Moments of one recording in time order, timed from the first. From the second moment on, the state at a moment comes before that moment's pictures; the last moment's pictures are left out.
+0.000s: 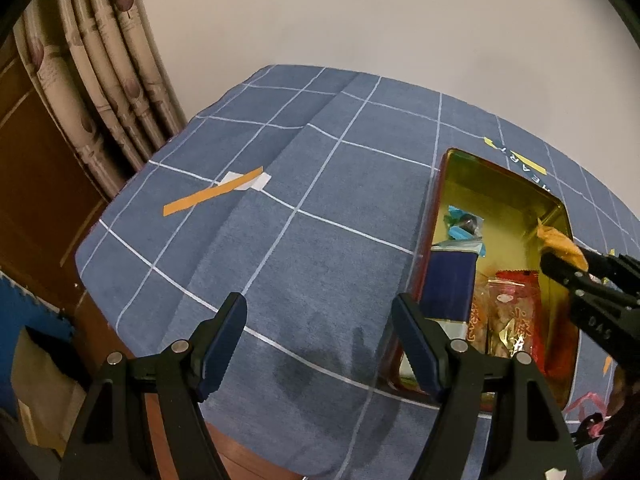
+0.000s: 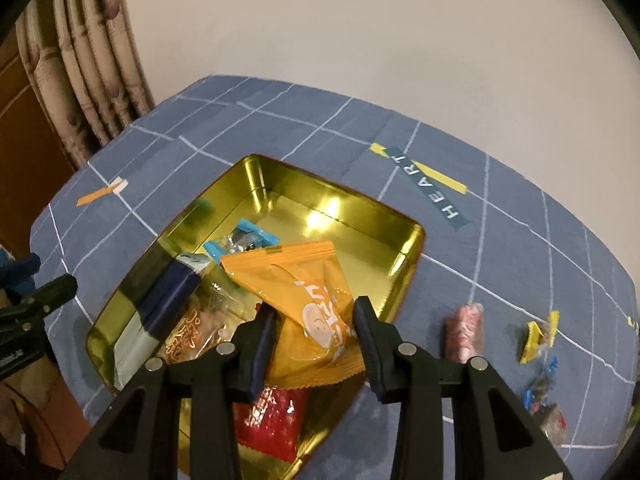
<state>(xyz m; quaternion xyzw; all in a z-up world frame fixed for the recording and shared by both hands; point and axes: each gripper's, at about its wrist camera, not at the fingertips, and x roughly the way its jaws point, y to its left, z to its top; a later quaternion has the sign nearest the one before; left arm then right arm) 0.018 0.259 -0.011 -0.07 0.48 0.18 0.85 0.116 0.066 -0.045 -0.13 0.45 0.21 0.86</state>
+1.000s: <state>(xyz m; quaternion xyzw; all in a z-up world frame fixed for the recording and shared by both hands) 0.021 0.253 -0.017 -0.07 0.49 0.17 0.85 0.132 0.081 -0.067 -0.13 0.47 0.19 0.85</state>
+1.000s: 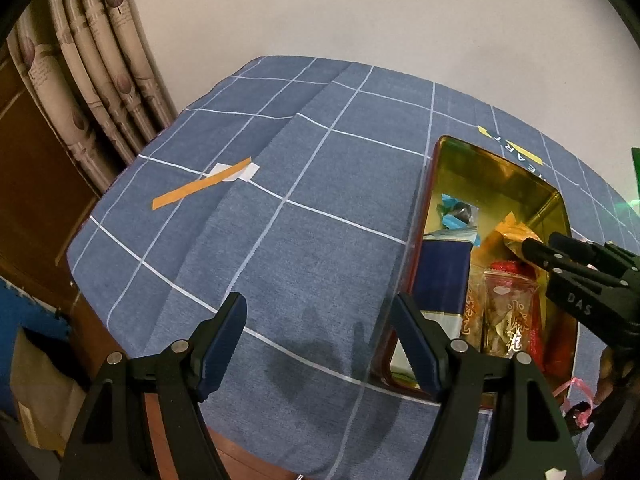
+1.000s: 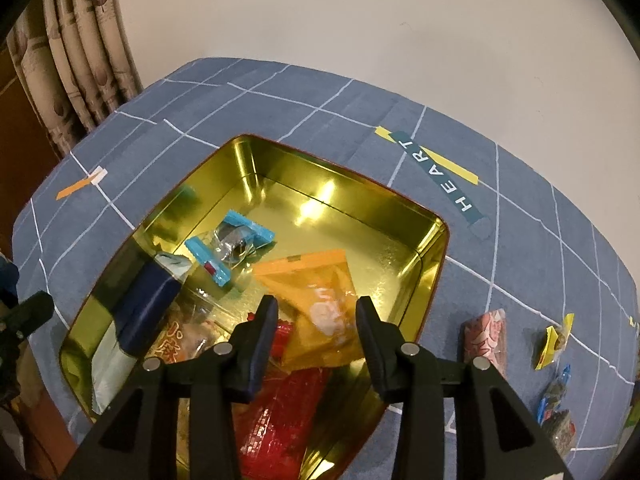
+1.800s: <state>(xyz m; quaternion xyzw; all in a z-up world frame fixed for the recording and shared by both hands) 0.021 0.247 -0.020 -0.05 0.49 0.18 0.85 0.109 -0.069 -0.029 -0.08 0.45 0.15 0.88</state>
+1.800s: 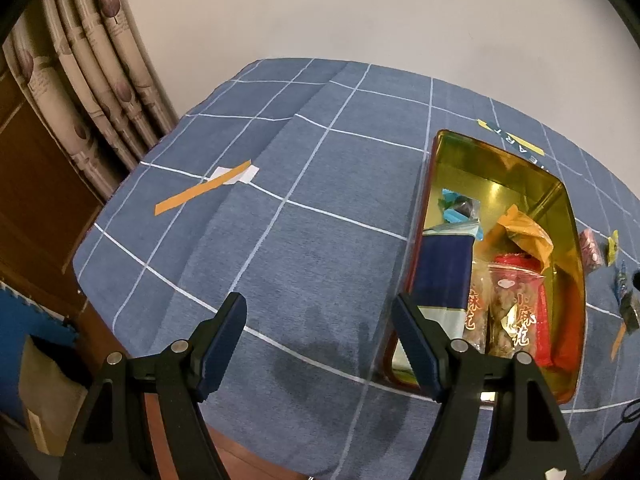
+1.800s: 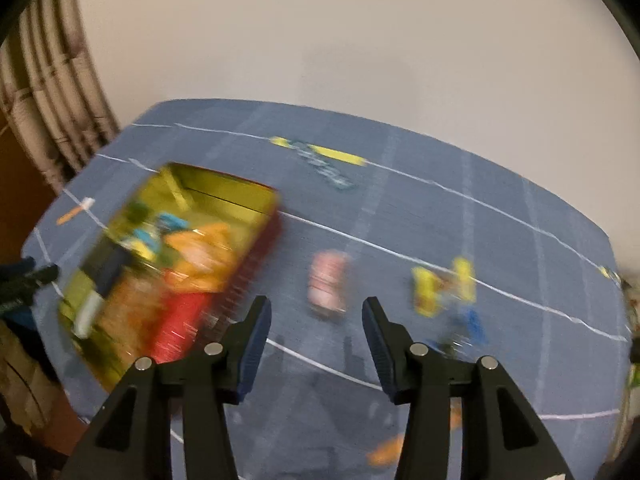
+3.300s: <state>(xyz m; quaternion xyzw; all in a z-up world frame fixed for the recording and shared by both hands) 0.086 0.046 0.003 0.05 0.50 0.01 0.86 0.096 -0.213 -0.104 -0.02 0.46 0.15 0.87</state>
